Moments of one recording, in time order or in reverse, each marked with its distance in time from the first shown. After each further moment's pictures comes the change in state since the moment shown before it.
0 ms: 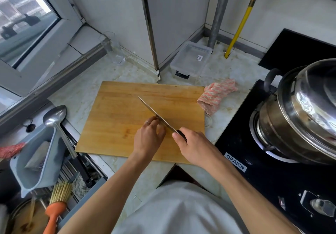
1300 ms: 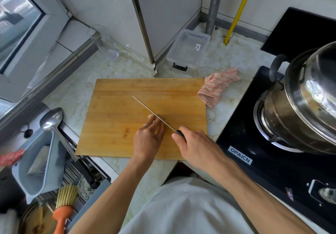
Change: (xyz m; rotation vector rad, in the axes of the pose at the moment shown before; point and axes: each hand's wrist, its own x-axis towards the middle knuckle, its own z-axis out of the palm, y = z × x) left_hand -0.003 -0.014 0.010 -0.114 0.118 0.172; right_hand -0.006 -0.004 0.002 -0.107 0.015 -0.025
